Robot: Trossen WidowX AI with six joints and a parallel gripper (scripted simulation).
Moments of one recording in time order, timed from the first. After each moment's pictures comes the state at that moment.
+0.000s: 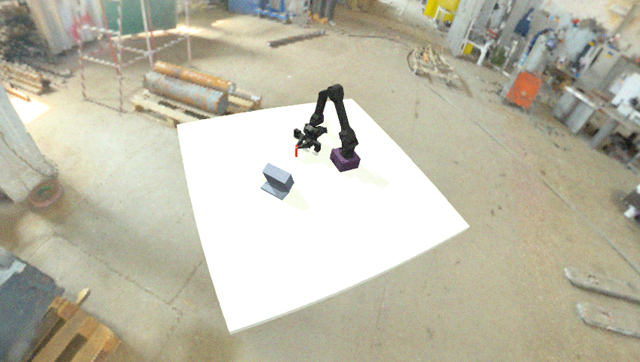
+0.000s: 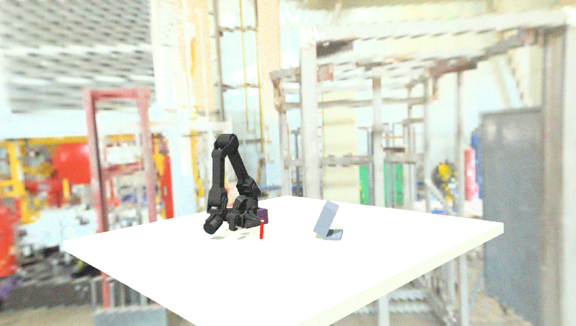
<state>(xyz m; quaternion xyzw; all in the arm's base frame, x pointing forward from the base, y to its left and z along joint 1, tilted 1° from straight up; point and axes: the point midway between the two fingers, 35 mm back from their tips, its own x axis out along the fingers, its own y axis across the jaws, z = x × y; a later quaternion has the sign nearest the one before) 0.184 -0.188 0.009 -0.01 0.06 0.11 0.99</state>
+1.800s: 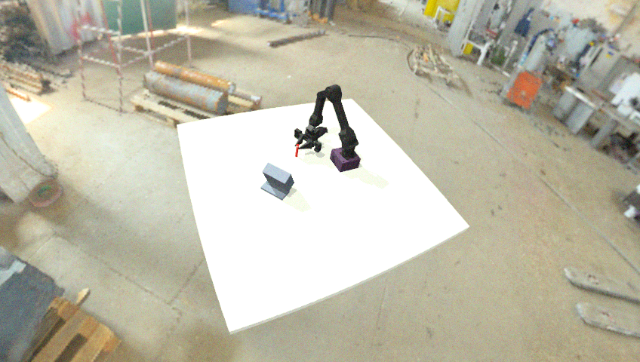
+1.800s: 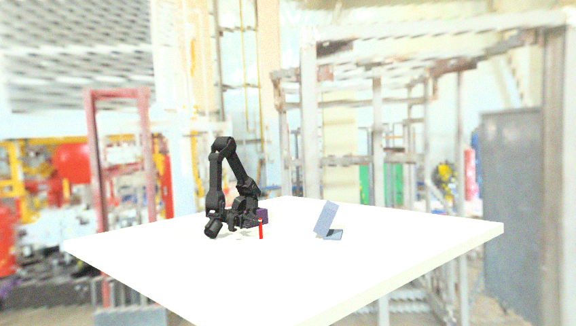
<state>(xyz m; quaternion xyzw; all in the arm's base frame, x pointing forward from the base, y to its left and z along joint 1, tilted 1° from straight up) 0.180 -0.189 0.008 -0.01 0.04 0.10 0.99</state>
